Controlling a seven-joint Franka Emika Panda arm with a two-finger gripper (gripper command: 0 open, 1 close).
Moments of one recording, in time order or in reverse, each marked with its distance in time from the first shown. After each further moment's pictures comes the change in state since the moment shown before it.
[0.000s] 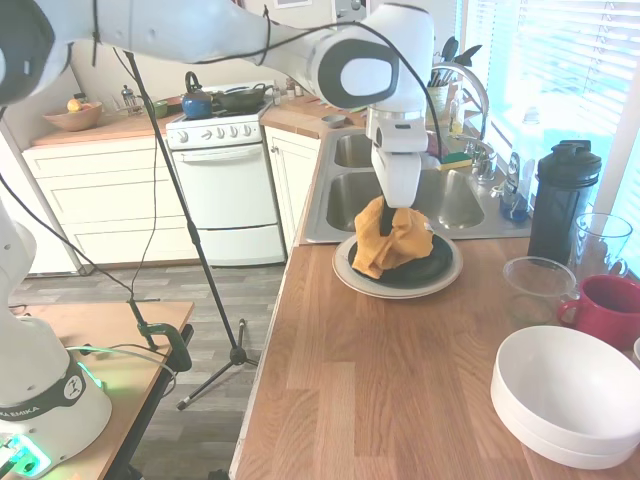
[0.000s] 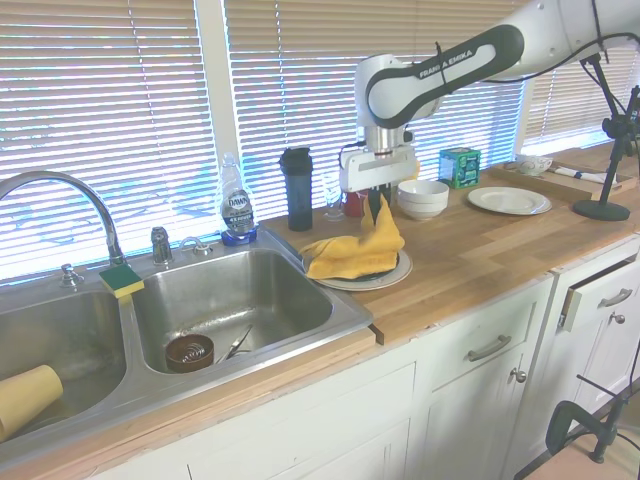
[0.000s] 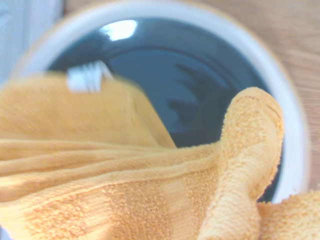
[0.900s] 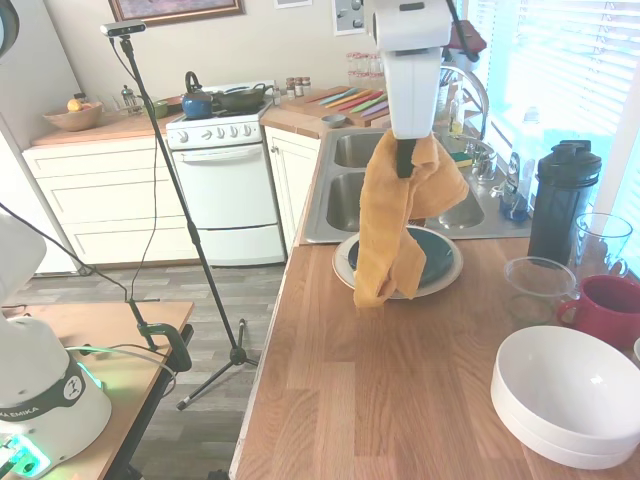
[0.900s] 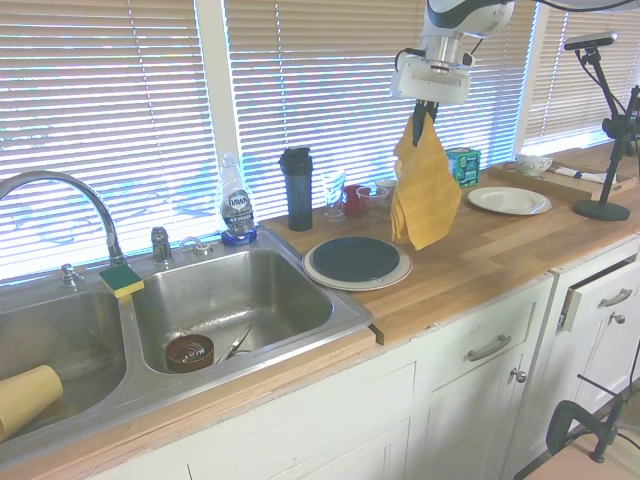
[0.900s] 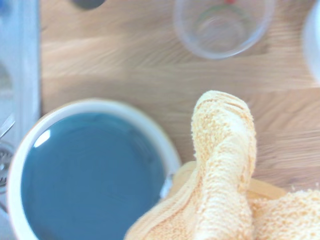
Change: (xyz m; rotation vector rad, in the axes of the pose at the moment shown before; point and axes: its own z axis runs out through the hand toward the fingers) arm 0.115 0.110 -0.134 0.158 -0.060 0.166
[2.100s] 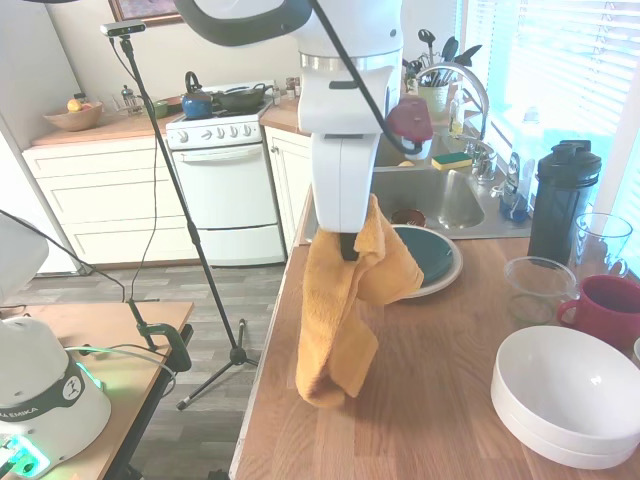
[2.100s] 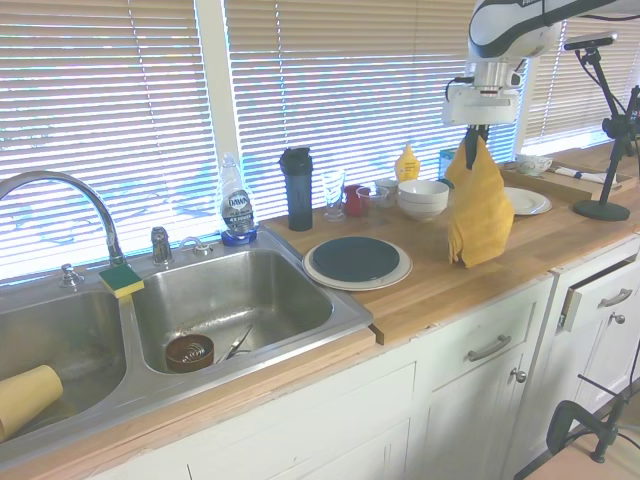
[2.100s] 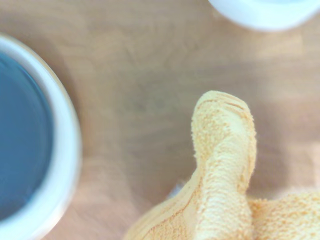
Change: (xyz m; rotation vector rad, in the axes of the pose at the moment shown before) arm 0.019 0.082 0.036 -0.111 0.050 -0.003
